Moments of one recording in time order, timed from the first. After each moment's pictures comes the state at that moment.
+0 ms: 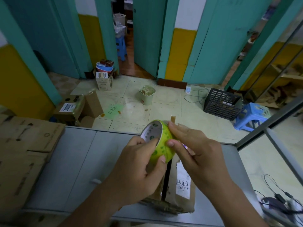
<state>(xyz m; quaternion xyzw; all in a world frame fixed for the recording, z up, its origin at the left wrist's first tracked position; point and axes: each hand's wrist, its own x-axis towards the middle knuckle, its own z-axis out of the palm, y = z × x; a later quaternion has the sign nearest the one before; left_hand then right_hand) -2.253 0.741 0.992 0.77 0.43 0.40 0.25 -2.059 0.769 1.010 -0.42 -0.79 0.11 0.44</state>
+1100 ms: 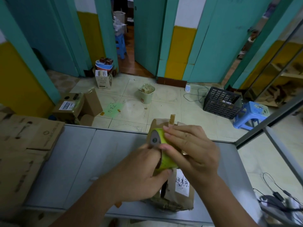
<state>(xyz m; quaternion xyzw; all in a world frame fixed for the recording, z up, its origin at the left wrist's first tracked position) -2.254 0.745 0.993 0.81 0.38 0.28 0.34 -2.065 0.779 0.988 -0.32 -0.79 0.03 0.53</state>
